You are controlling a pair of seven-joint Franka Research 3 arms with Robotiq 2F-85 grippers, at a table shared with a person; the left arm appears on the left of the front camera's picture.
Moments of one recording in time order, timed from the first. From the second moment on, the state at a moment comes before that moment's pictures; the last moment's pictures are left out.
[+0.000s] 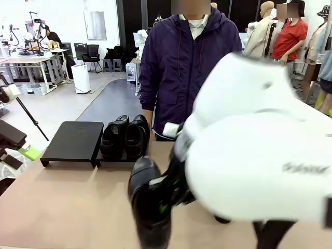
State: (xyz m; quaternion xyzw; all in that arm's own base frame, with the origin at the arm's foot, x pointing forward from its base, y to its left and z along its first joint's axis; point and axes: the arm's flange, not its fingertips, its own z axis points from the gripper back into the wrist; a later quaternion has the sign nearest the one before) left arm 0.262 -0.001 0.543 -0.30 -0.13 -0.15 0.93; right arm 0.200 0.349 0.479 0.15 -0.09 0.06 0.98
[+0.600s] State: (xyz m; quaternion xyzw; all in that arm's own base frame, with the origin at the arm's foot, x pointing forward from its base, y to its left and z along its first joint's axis) left arm 0.262 -0.001 0.543 -0.30 -0.13 -0.15 0.93; right arm 0.271 0.444 0.404 0.18 -0.01 -0.05 0.98
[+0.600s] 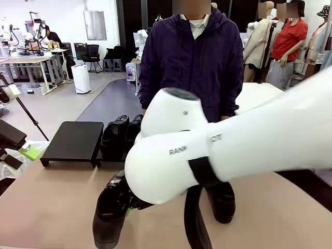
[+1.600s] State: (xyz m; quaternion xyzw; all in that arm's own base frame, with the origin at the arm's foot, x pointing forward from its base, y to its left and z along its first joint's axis) left arm 0.262 -0.001 0.543 -0.30 -0.13 -0.15 0.93; right arm 0.310 0.462 0.338 0.15 -0.03 -0.02 0.99
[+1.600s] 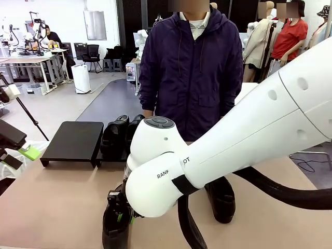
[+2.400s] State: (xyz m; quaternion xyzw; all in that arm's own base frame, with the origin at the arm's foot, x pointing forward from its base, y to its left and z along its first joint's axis) left arm 0.262 -0.001 0.543 -0.30 -0.13 -0.15 0.93; right arm 0.267 0.274 0.488 0.20 -0.08 0.14 0.97
